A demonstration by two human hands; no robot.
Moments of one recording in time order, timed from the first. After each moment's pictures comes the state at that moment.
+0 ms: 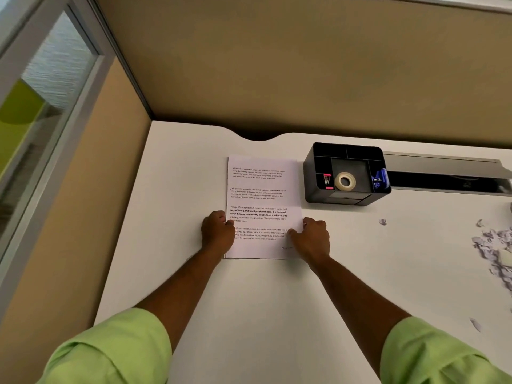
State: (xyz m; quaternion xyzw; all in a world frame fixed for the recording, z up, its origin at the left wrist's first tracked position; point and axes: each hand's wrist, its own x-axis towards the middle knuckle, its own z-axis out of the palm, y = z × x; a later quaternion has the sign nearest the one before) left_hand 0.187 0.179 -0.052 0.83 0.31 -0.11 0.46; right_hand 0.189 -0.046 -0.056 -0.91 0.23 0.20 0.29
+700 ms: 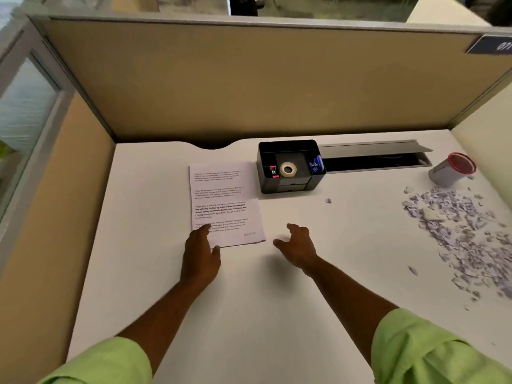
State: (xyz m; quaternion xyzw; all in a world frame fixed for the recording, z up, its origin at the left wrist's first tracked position) left_hand 0.084 0.137 -0.011 0.92 0.10 -0.05 0.38; right_hand 0.102 -0.114 -0.010 -0.87 0.23 0.21 0.38
